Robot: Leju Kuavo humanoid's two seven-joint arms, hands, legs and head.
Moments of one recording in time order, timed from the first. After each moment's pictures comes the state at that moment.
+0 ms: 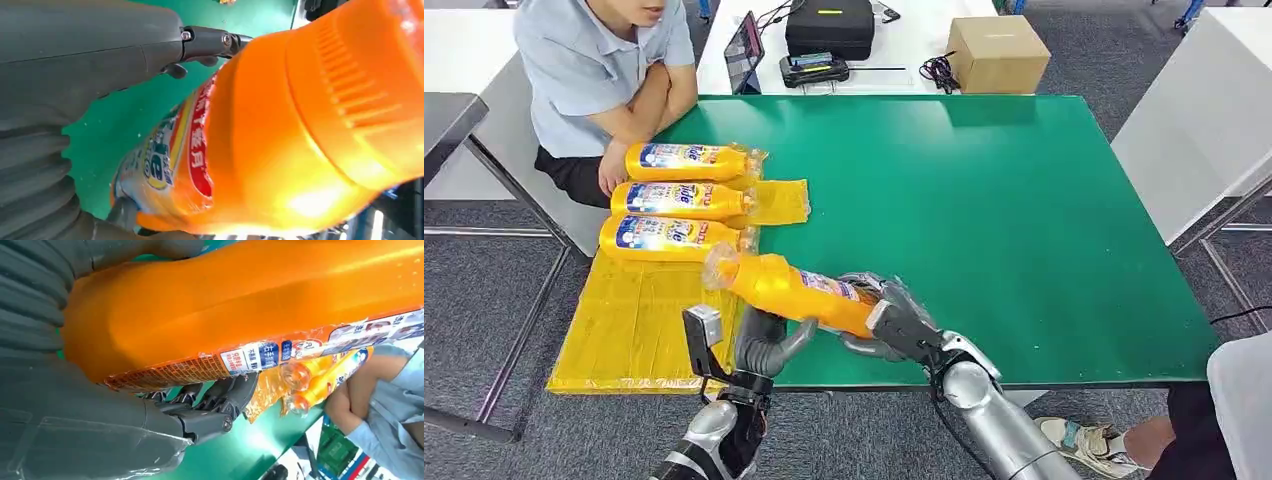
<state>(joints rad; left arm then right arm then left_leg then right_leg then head) -0.23 -0.26 -0.43 -0.97 0.38 0.14 -0.50 -0.30 -0.04 0.53 -1.15 0.23 0.12 -0.44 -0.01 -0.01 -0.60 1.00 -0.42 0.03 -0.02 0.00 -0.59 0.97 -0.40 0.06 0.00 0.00</state>
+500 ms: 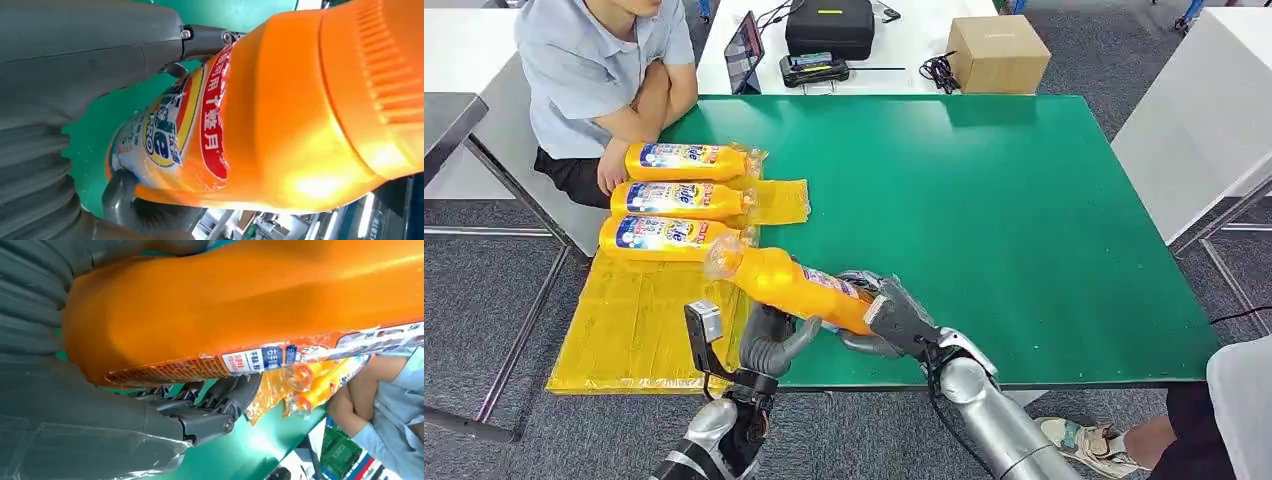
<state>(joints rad) -0.23 -0.26 -0.45 -0.99 0.42 0.08 -0.47 -0.32 -0.02 0.53 -1.11 0.23 0.12 -0.45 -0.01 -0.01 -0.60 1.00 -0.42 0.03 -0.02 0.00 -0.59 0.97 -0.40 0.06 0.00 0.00</state>
